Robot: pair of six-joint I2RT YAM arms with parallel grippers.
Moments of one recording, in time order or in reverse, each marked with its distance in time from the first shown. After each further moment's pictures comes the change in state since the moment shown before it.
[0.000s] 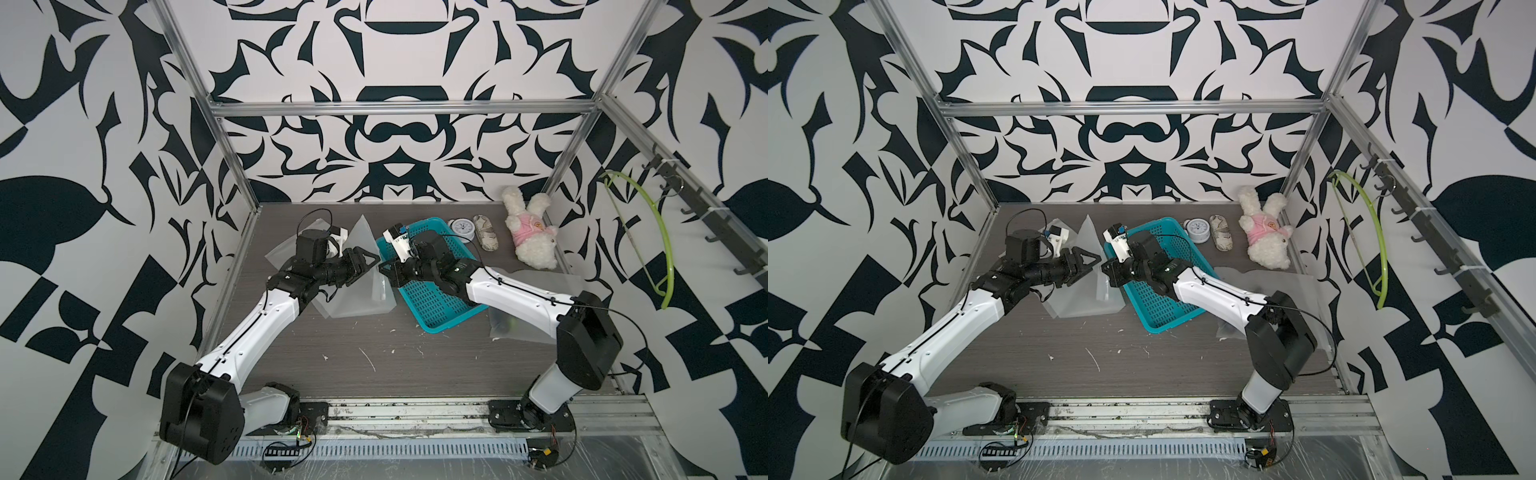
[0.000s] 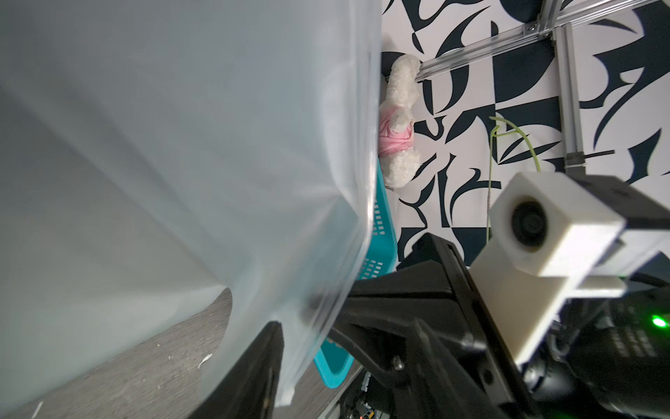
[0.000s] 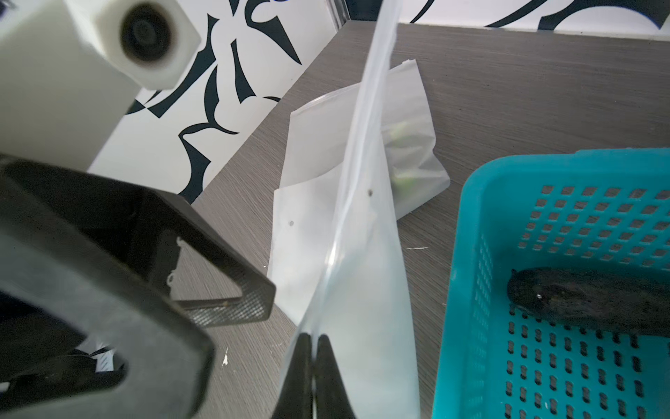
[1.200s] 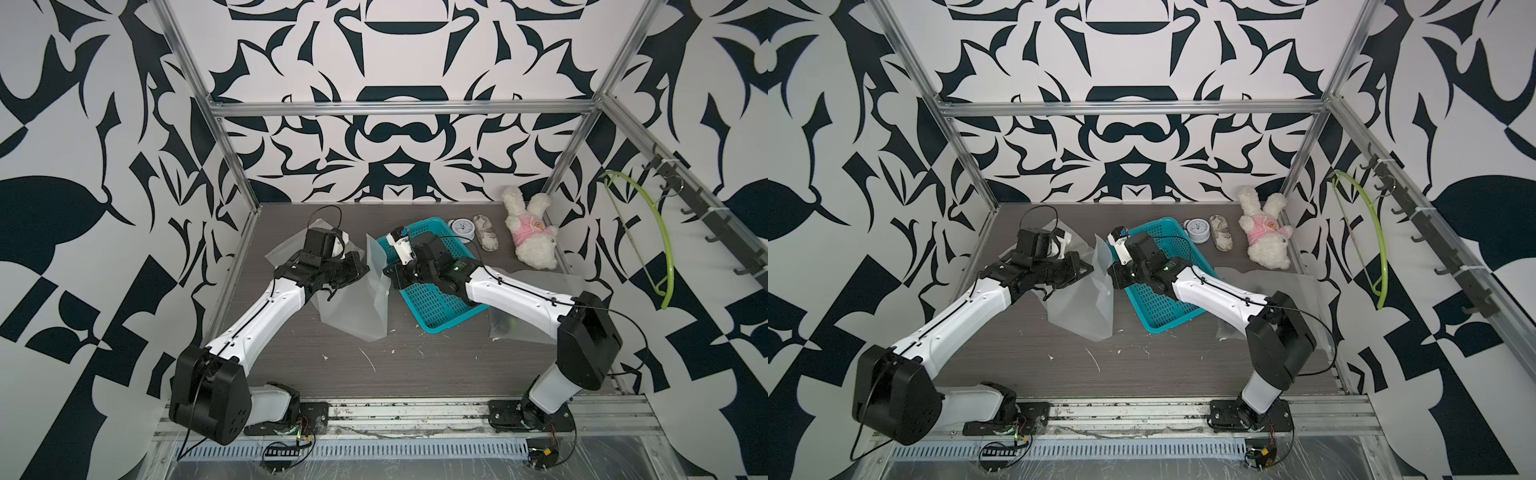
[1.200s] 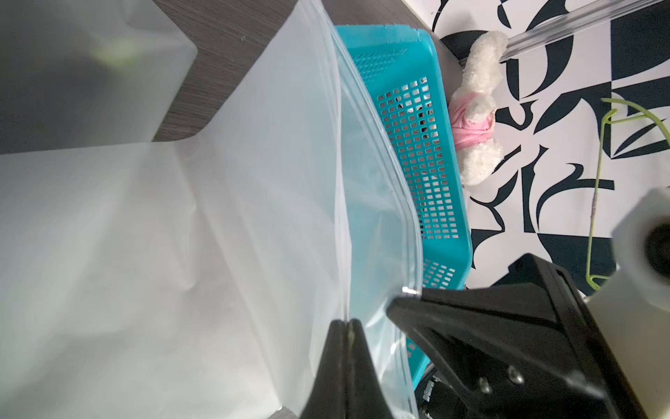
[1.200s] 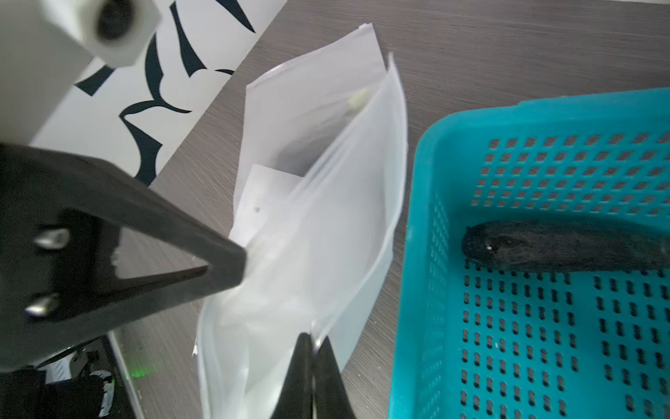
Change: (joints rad) left arm -0.018 0.052 0.079 -0.212 -0.158 0.153; right arm 0.000 0.003 0.019 -0.138 0.142 -0.004
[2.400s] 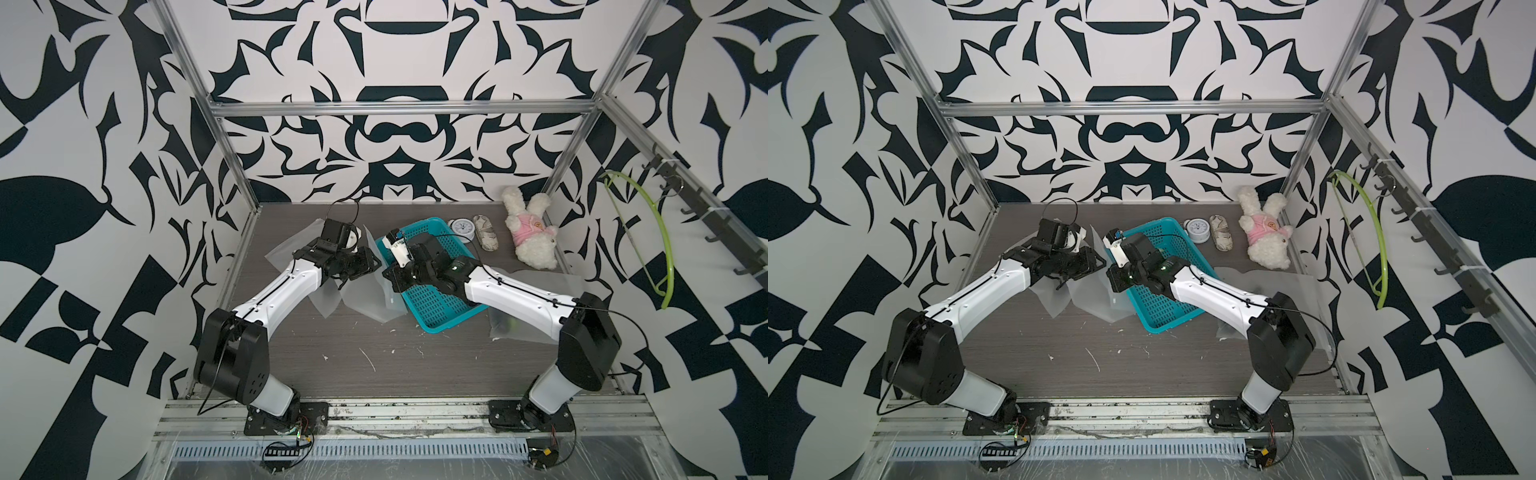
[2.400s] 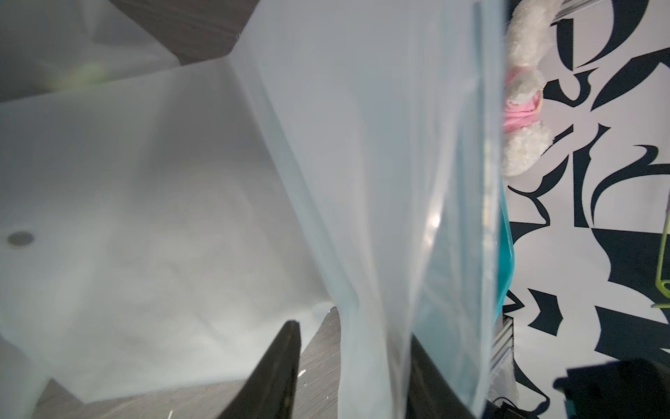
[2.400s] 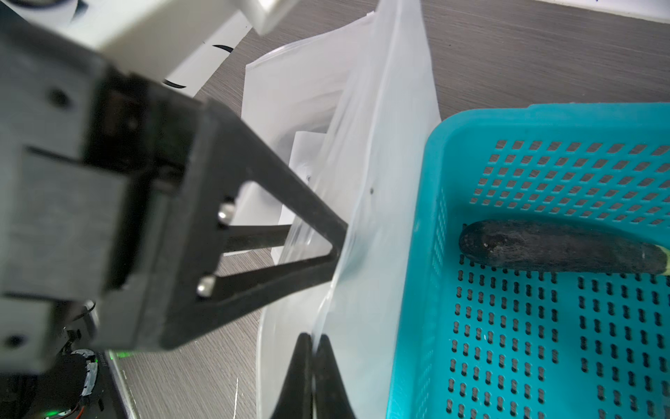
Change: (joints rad) left arm -0.035 0.236 0.143 -0.030 -0.025 0.088; right arm 0.034 0.000 0.038 -0.069 0.008 -0.066
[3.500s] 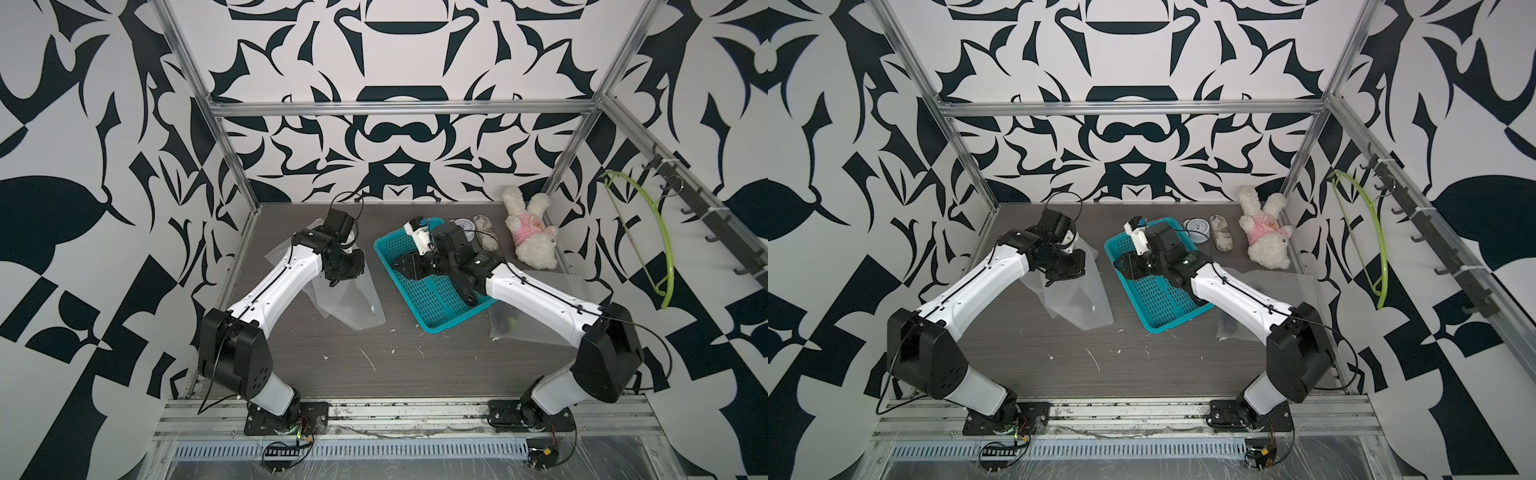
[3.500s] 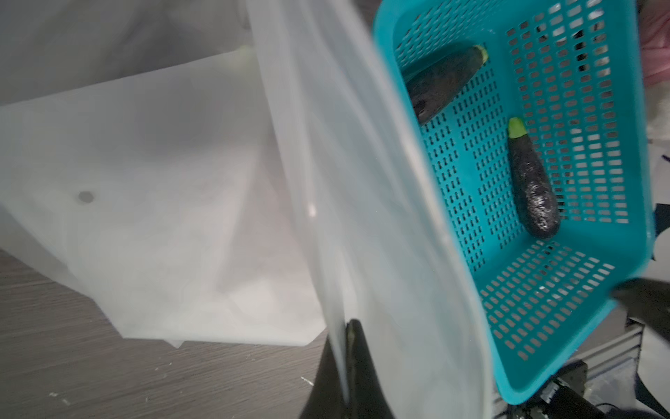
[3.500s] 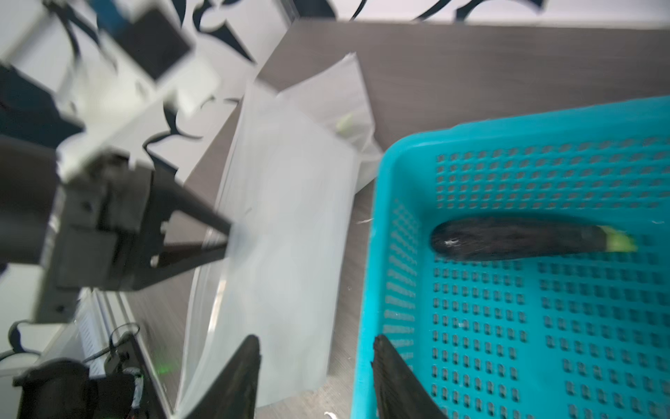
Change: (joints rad) left arm -0.018 0.026 0.223 -0.468 -0.237 0.182; right arm -0.148 -0.108 -0.056 0.029 -0.114 0.101
